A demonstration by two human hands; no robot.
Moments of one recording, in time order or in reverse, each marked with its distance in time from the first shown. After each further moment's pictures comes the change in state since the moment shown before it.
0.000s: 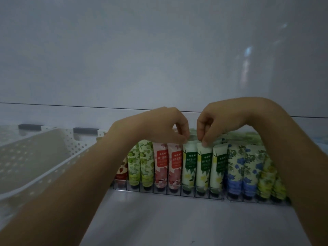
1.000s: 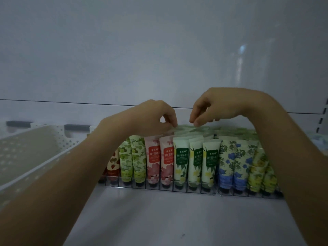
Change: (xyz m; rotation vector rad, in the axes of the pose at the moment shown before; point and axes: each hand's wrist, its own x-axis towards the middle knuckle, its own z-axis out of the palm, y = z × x) left_hand 0.003 -0.012 0.005 0.039 0.103 -0.040; right_hand 0.000 0.017 -0.005 0.093 0.203 -0.070
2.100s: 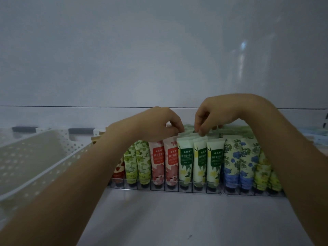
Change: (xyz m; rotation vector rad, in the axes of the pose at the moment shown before) left_hand 0.003 0.000 0.007 0.020 -0.066 -0.007; right_hand 0.011 0.001 0.010 -0.046 -0.128 0.093
